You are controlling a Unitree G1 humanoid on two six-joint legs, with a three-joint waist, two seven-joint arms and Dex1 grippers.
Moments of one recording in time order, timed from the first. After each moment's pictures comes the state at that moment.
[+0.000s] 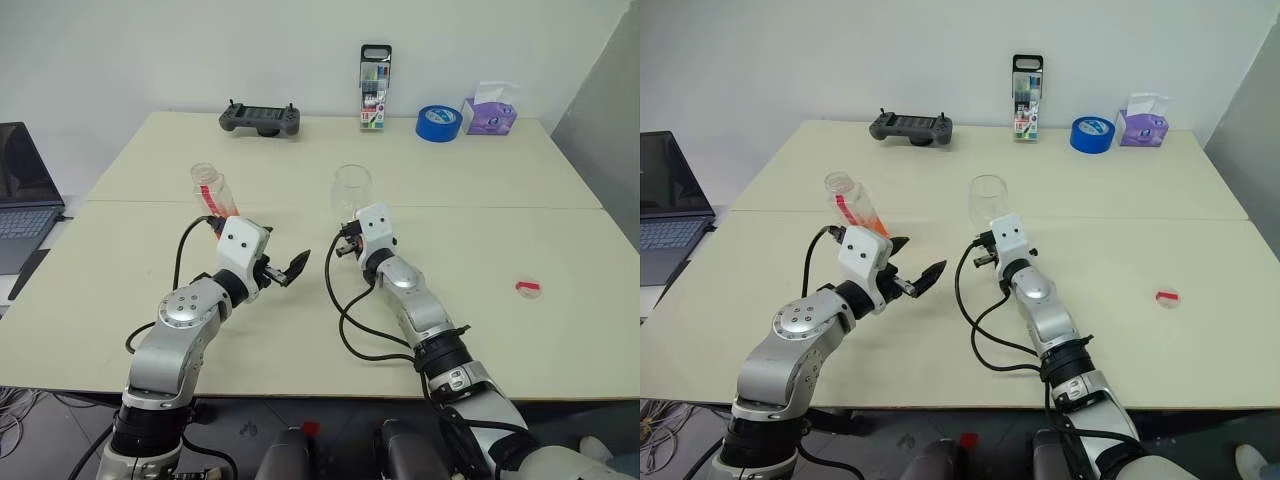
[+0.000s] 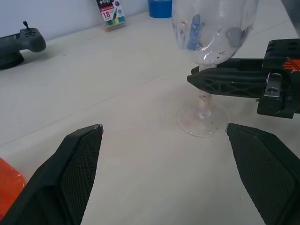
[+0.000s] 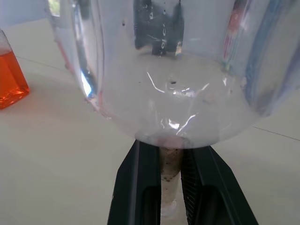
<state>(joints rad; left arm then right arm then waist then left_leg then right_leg) -0.25 0.43 0.03 -0.38 -0.23 0.60 -0.45 -0.66 0.06 0.14 0.48 -0.02 0.15 0.16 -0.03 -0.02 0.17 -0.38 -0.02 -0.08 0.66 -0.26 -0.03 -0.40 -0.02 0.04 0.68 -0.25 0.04</state>
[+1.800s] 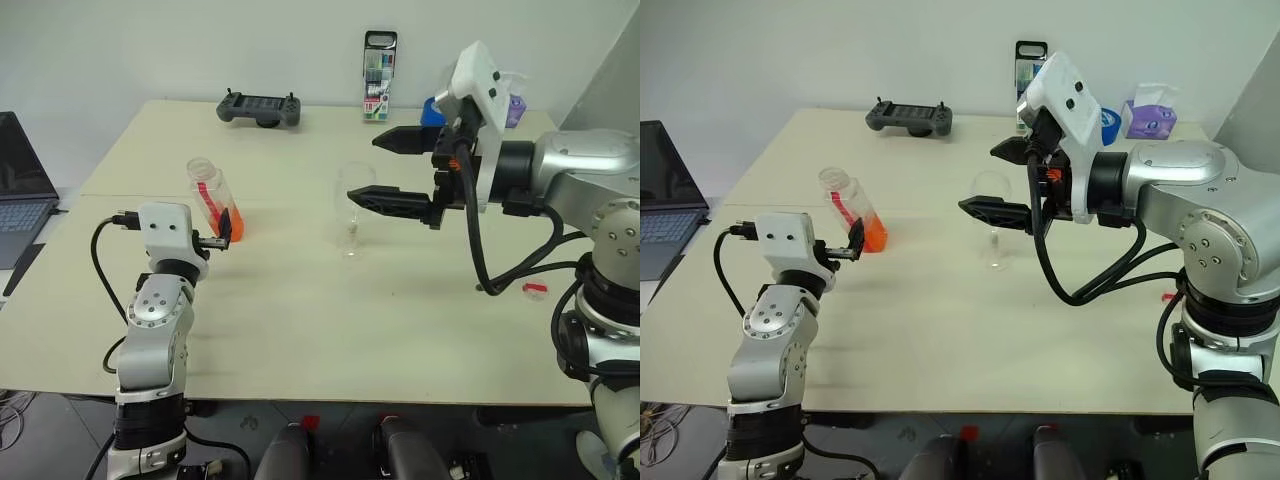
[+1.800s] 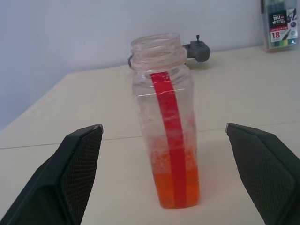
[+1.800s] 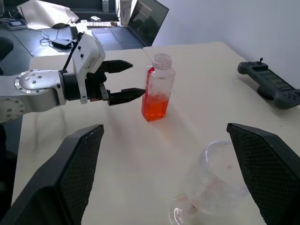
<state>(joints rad) -0.30 0.35 0.25 -0.18 -0.12 0.38 -0.11 -1.06 -0.58 -0.02 -0.46 0.64 1.28 0.73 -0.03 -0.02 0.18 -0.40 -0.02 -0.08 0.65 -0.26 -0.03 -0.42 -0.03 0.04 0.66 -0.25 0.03</state>
